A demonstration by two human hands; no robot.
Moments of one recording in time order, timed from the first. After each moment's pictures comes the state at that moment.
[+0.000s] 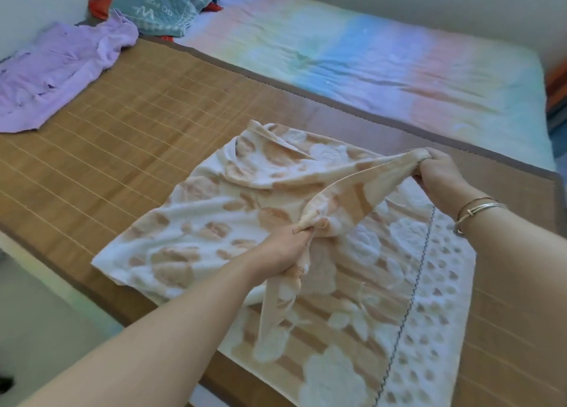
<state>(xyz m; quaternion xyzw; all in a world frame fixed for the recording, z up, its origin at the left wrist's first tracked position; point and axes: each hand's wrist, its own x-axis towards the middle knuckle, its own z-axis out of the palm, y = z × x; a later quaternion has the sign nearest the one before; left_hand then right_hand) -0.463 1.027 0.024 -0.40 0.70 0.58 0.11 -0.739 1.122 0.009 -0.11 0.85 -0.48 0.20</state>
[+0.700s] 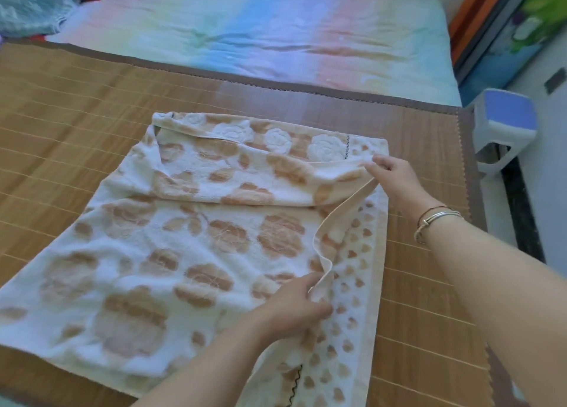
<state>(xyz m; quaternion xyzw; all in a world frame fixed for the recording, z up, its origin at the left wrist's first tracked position) -0.549 1.211 -0.069 -0.23 0.72 0.59 0.27 -0.801 1.294 -0.072 -0.09 0.85 -0.48 0.20</state>
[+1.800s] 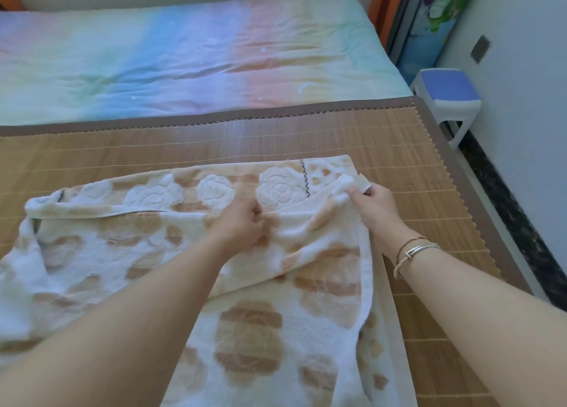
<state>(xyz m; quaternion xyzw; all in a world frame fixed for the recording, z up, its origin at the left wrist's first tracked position) -0.793 1.063 -0.154 -0.20 0.92 0.31 0.13 -0.876 1.279 -0.168 0.08 0.79 -0.60 0.13</state>
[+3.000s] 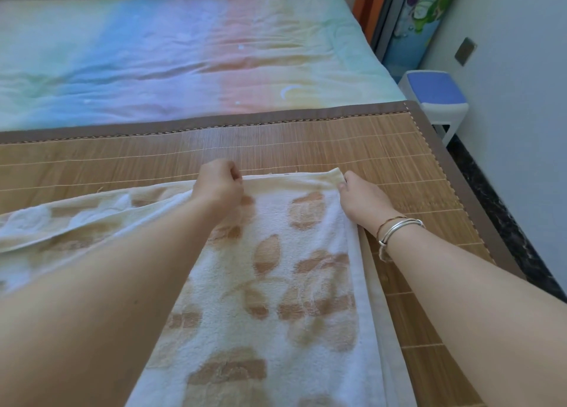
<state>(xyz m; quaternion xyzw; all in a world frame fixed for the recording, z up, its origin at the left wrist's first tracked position) -0.906 1.038 -0.164 -0.24 0.92 0.31 -0.01 -0.959 1.264 -0.186 -0.06 0.97 -0.18 0.14</state>
